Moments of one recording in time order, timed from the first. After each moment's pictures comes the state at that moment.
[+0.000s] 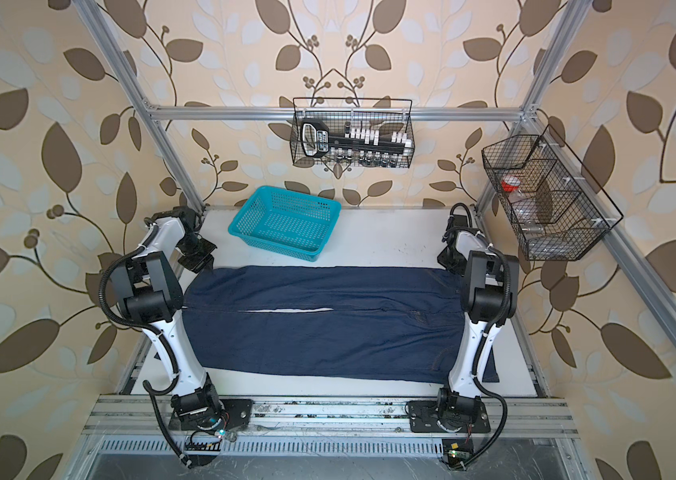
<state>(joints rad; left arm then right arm) 0.30 2.09 1.78 -1.14 0.06 -0.78 -0.20 2.12 1.55 -0.75 0.24 0.61</state>
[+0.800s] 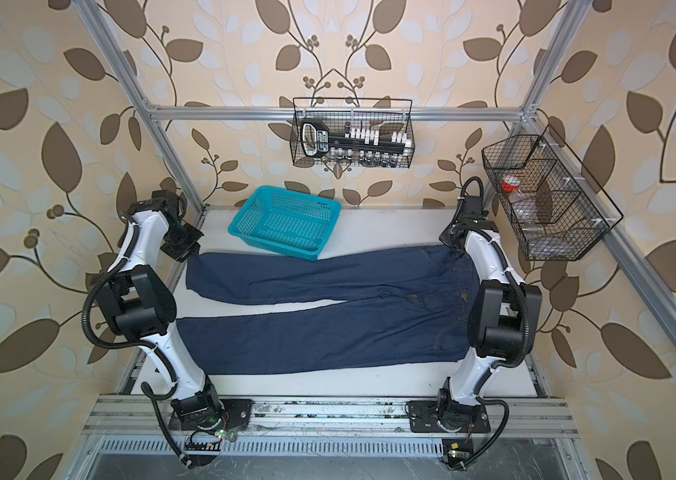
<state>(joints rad) 0.34 1.93 1.87 -1.21 0.02 -0.74 -0.17 1.77 1.49 -0.68 0.12 0.58</state>
